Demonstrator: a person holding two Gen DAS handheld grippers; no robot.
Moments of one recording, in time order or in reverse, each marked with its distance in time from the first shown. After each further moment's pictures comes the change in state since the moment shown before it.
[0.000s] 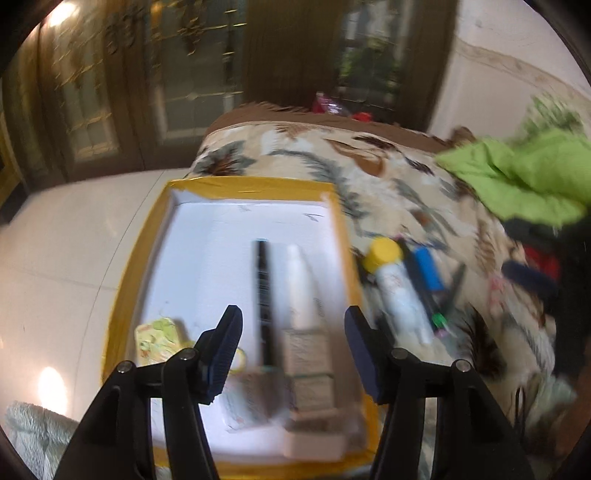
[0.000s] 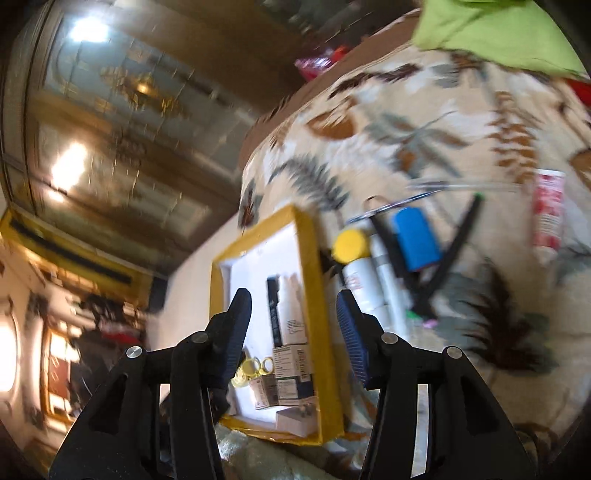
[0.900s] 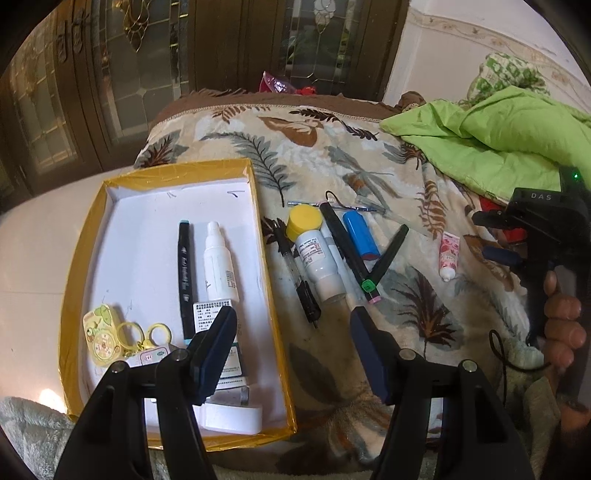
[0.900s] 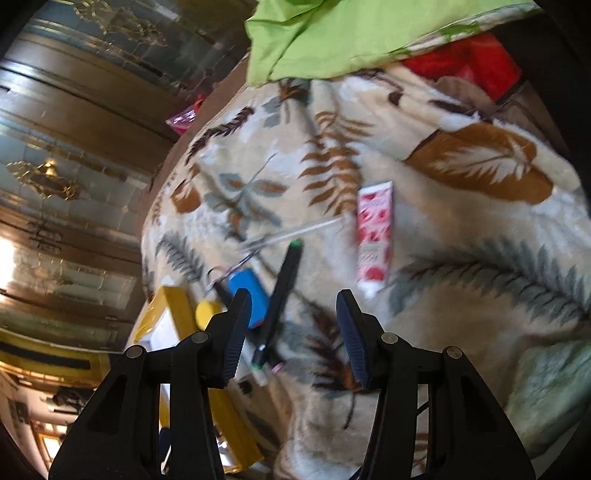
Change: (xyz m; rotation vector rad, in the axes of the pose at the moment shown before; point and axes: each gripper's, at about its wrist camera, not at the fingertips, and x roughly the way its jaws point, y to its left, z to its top) left arm -0.001 -0.052 -0.008 0.070 0.091 -0.112; right arm -0.055 -0.111 0.044 0.303 -0.104 -0.305
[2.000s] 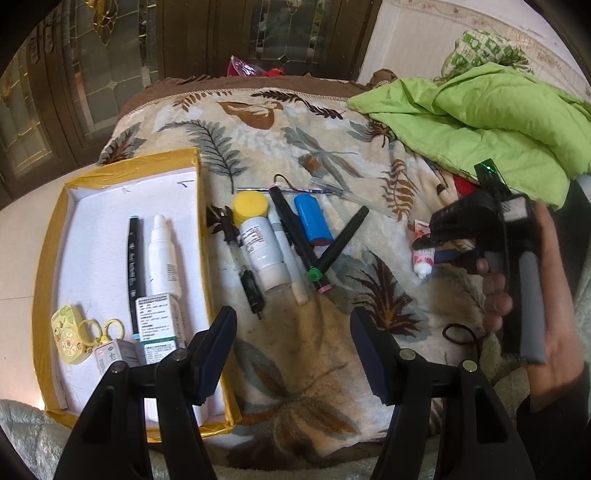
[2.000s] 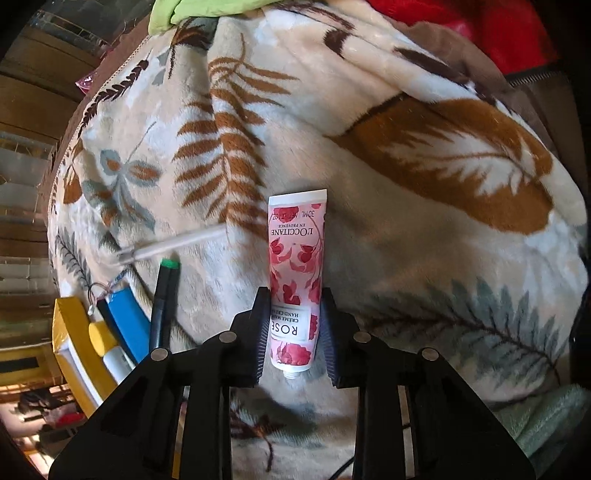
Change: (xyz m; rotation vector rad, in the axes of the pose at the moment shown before) left arm 0.012 -0.046 0.010 0.052 0.088 -0.074; right arm 0.078 -0.038 0.040 0.014 0.222 -0.311
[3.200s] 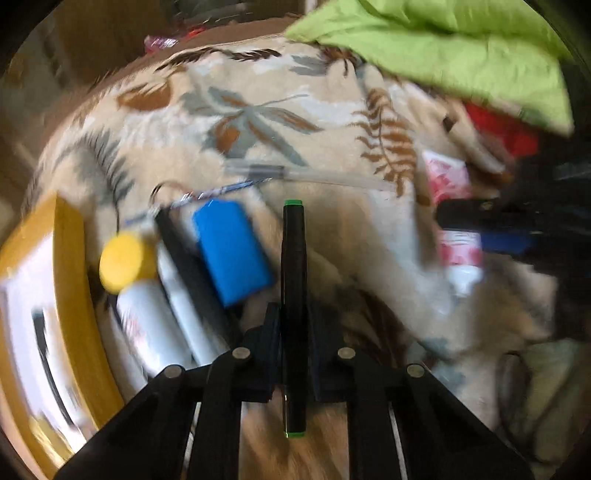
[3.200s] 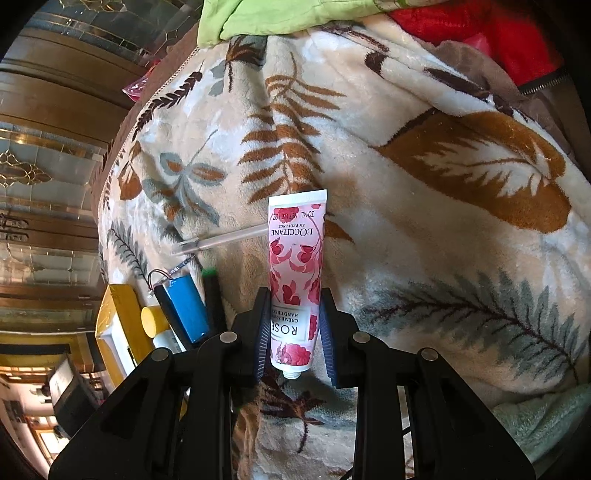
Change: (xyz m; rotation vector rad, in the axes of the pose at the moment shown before) left arm 0.122 -0.058 0.045 0.213 0.176 -0.011; right arm -0.024 0.008 -0.008 -0.041 -0.044 0.191
